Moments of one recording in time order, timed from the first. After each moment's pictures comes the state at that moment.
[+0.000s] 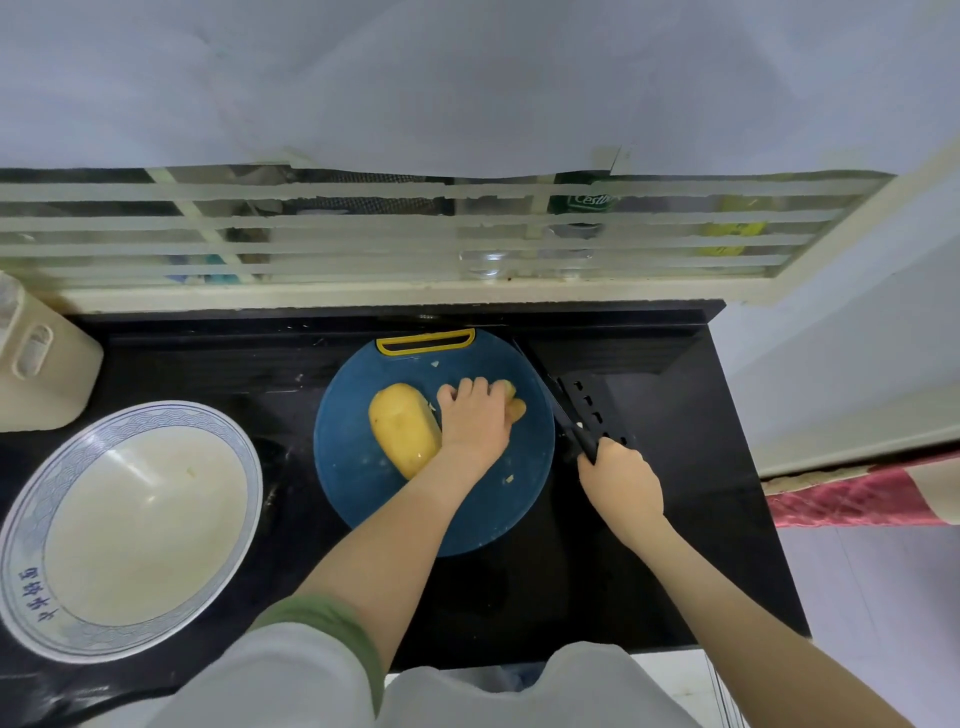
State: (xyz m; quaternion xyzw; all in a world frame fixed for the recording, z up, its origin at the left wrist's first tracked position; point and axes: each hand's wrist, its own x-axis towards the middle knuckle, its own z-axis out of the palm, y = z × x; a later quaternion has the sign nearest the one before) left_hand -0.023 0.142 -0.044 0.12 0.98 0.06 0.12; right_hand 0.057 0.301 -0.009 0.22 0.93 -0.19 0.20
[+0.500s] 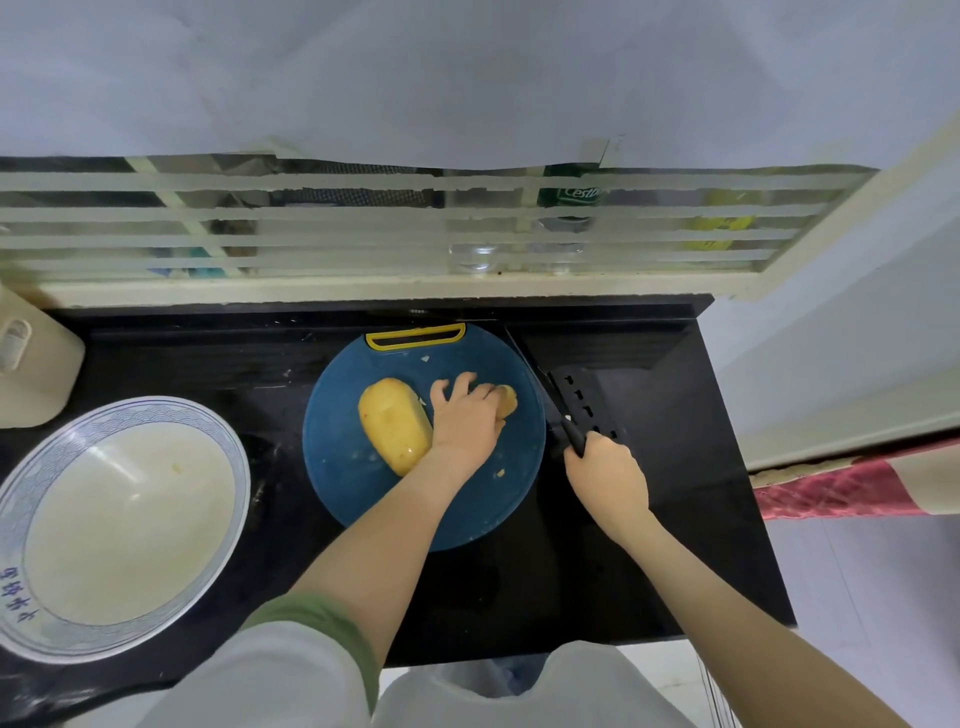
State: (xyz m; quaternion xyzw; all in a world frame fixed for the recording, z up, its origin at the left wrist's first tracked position) left_hand -0.018 0.139 -0.054 0.17 0.98 0.07 0.11; right_hand 0.059 0.295 -0.007 0.25 0.92 -0.24 0.19
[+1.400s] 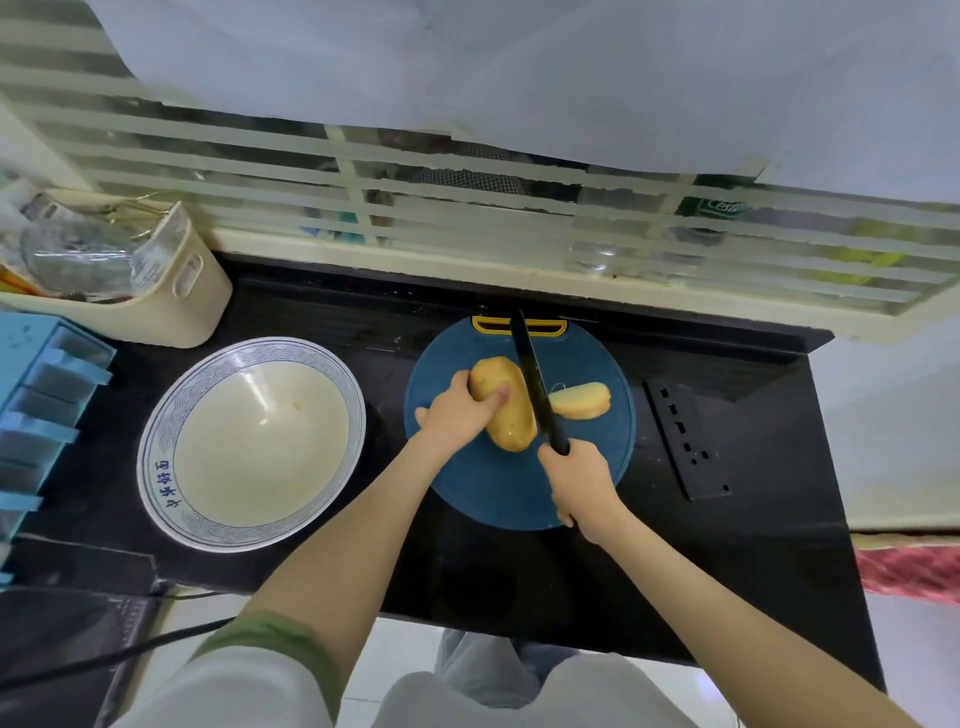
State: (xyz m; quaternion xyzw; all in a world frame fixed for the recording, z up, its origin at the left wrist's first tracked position) left_hand 0.002 0.021 -0.021 -0.16 0.89 0.34 0.24; right_hand 0.061 0.176 0.007 0.26 0.79 -0.49 0.27
